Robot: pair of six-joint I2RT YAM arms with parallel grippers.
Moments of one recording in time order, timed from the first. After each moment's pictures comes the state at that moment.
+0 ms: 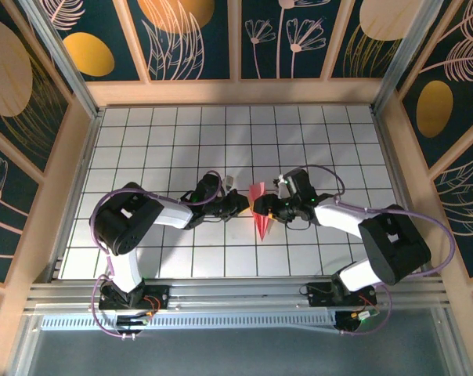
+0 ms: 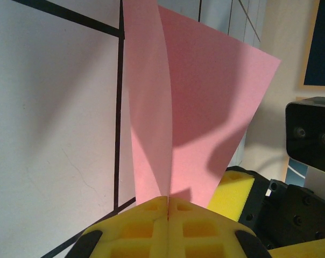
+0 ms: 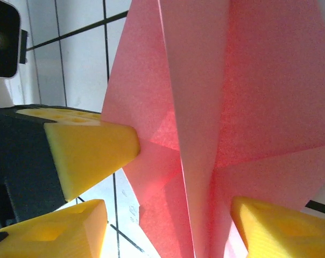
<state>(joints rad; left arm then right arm) -0.71 1.85 0.72 0.56 0.49 -1.22 0.53 1.46 0.62 -0.07 -0.51 0.72</state>
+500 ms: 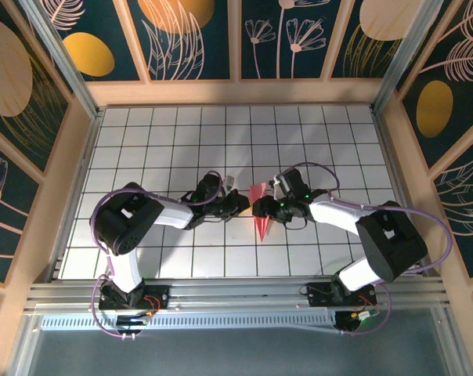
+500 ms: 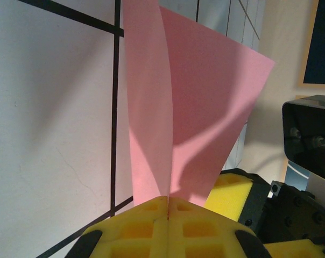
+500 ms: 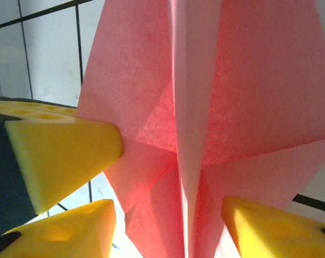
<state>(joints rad) -0.72 1.85 0.72 0.56 0.49 -1.22 0.58 1.49 0.69 -0.20 -0.42 0.67</state>
